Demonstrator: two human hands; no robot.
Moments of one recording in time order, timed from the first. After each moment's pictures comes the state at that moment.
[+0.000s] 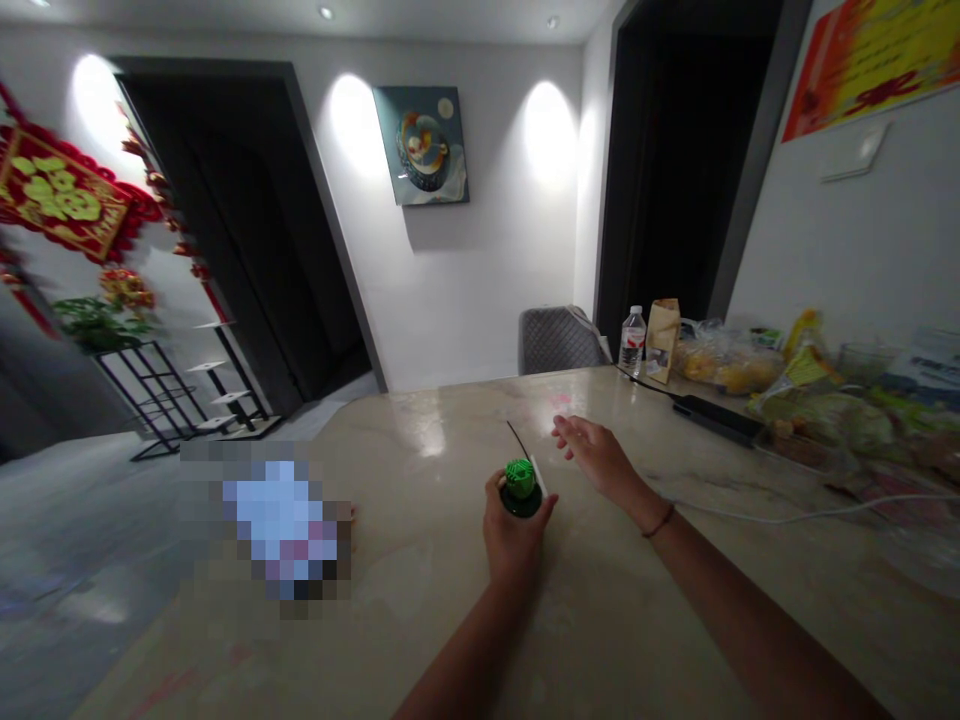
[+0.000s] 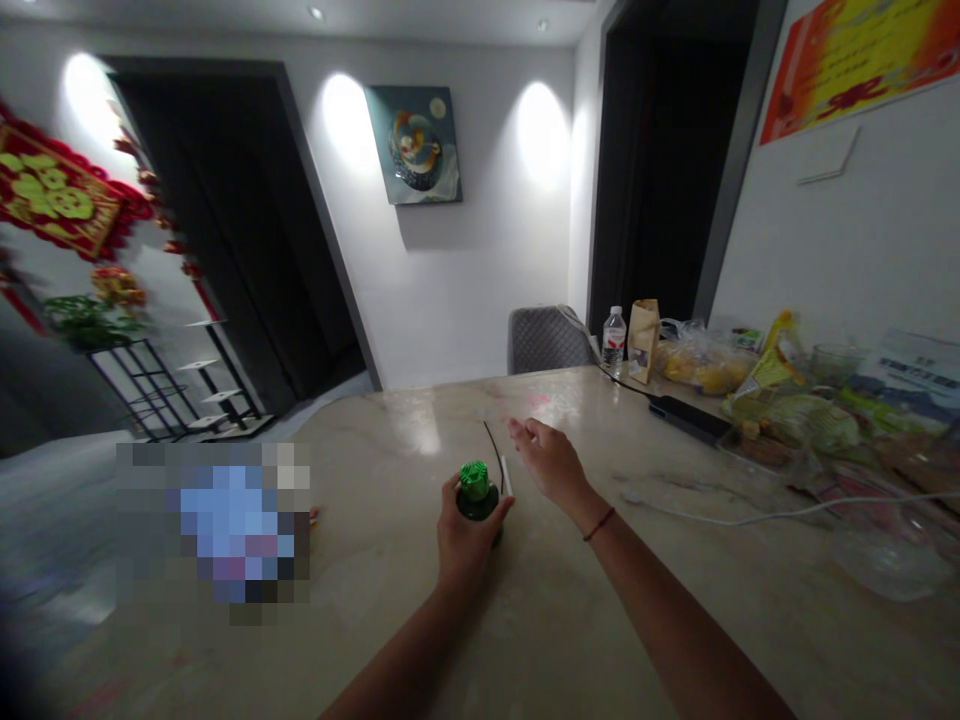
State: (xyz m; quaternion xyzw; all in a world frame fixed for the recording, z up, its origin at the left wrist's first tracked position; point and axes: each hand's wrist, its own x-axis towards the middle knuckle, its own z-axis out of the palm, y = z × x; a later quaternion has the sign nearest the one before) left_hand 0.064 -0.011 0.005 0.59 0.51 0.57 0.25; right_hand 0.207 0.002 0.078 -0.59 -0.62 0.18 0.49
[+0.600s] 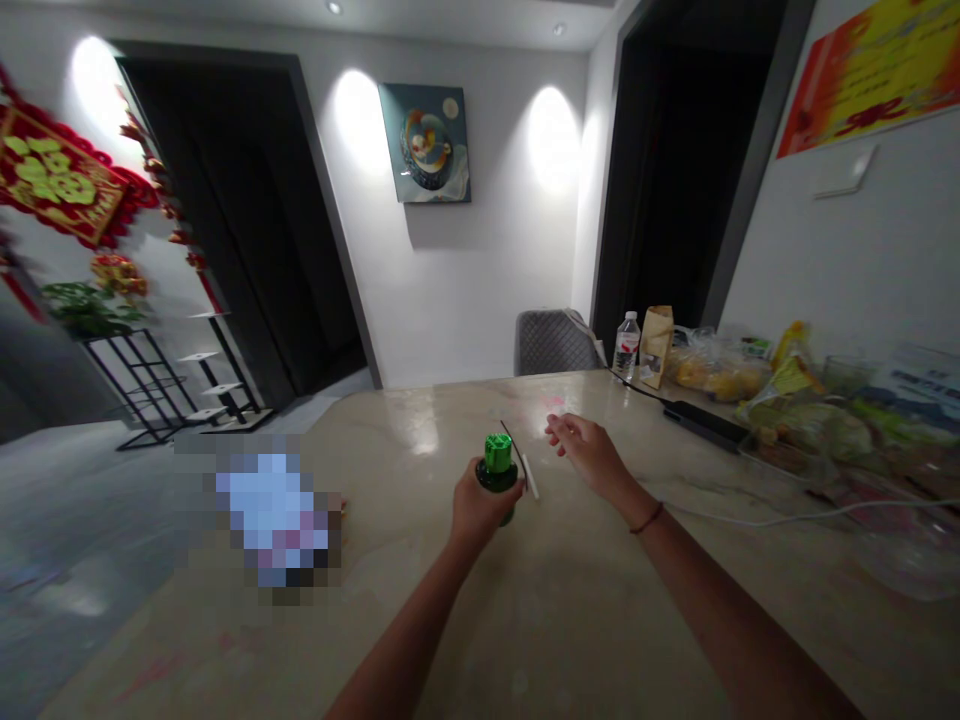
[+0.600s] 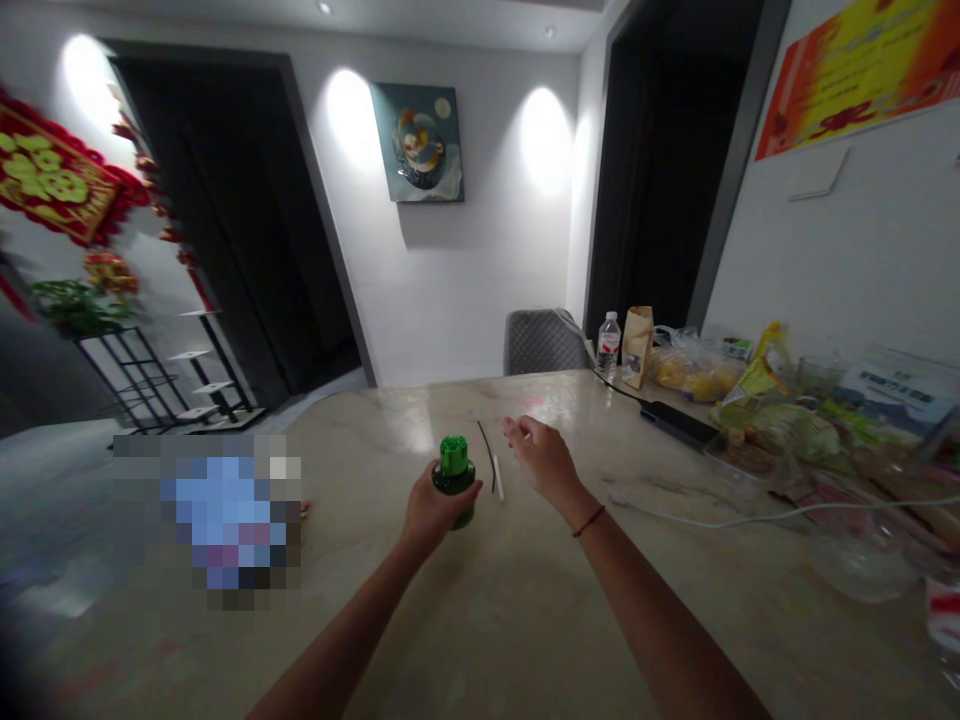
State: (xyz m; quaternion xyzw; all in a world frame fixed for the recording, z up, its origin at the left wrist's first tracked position) left_hand 0.037 0.009 0.041 0.67 0.54 0.45 0.25; right_hand 0.209 0.001 0.084 -0.59 -0.62 0.17 0.49
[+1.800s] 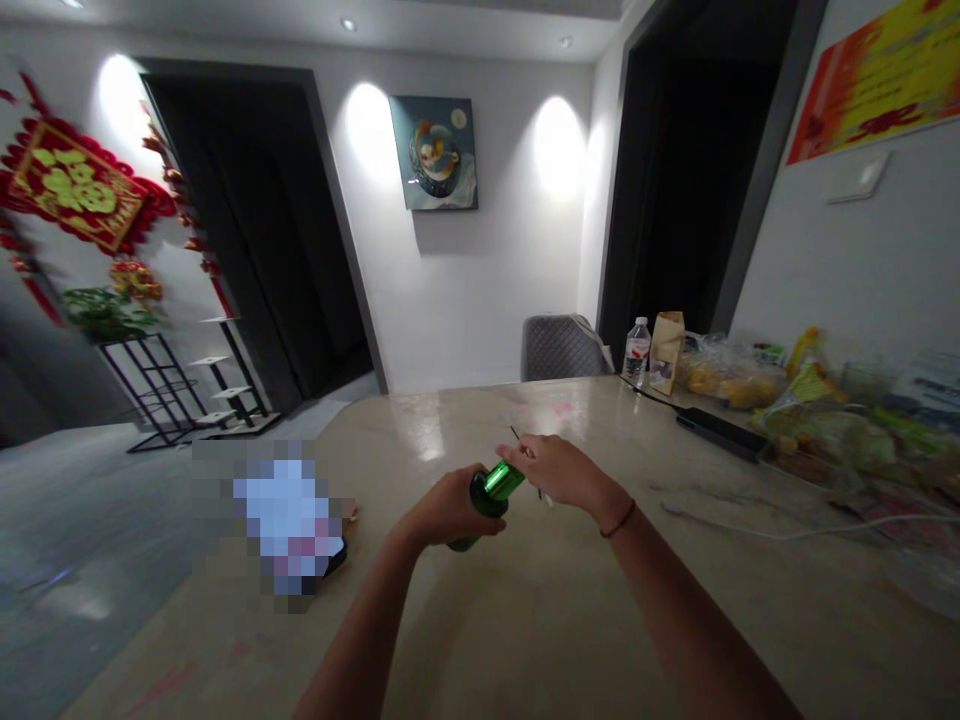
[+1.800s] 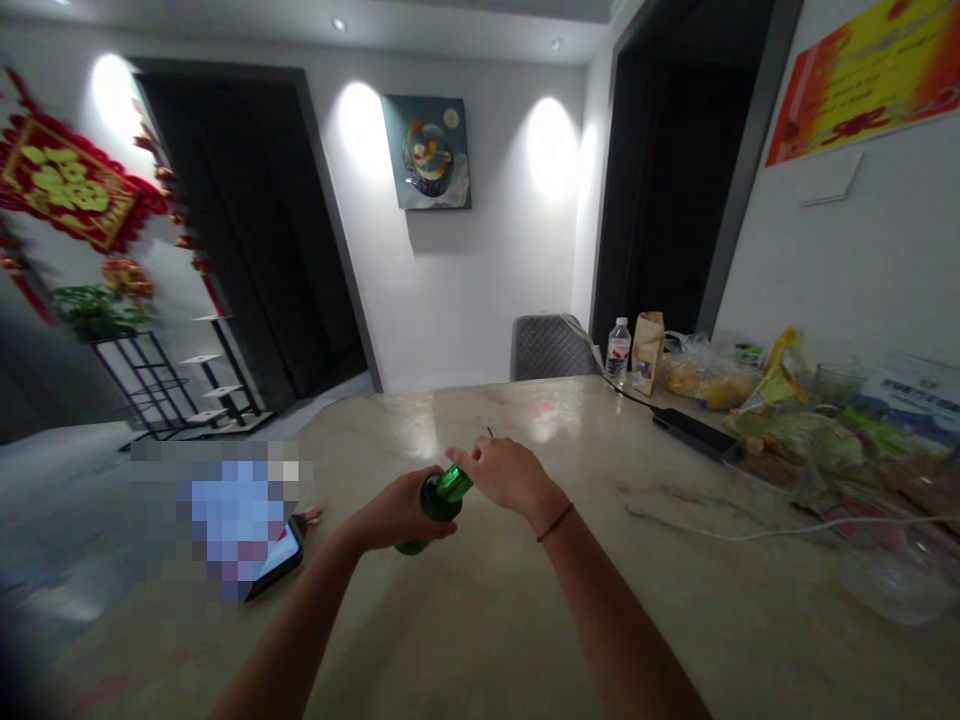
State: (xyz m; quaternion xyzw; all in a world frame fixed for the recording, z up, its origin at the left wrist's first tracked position) left_hand -0.027 0.012 0.095 0.83 0.46 0.20 0.25; right_hand 0.149 -0.008 0.119 -0.59 -0.75 0.11 0.29
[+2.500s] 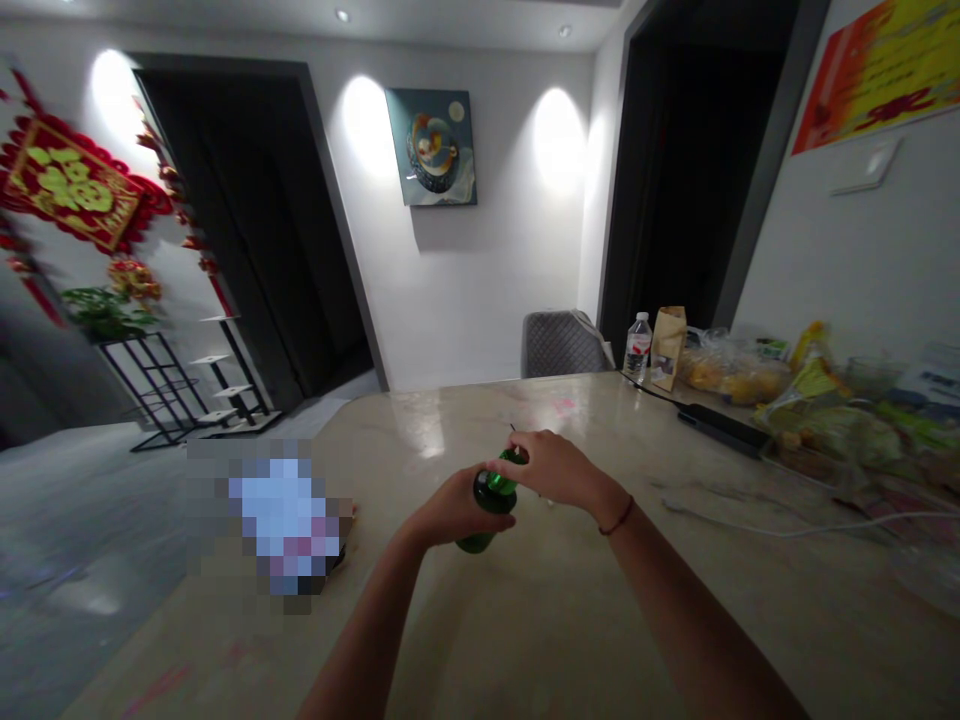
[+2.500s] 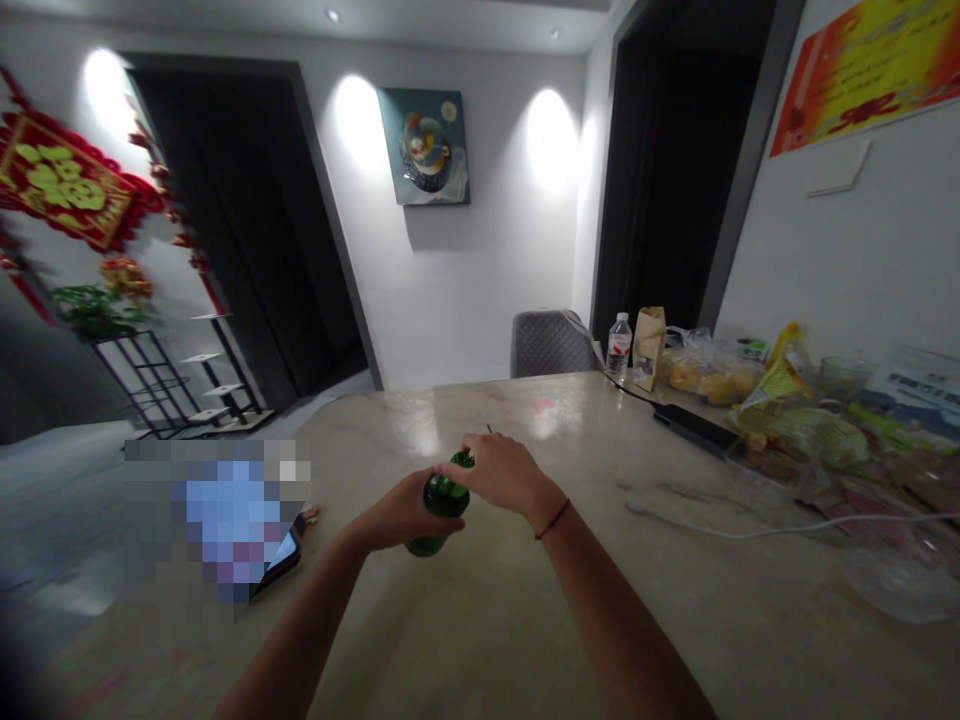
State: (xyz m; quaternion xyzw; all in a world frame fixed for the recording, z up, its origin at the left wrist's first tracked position) left_hand -0.019 0.011 0.093 0.82 0.43 0.23 0.31; right_hand 0.148 -0.008 0.121 -0.56 -0.77 0.09 0.28
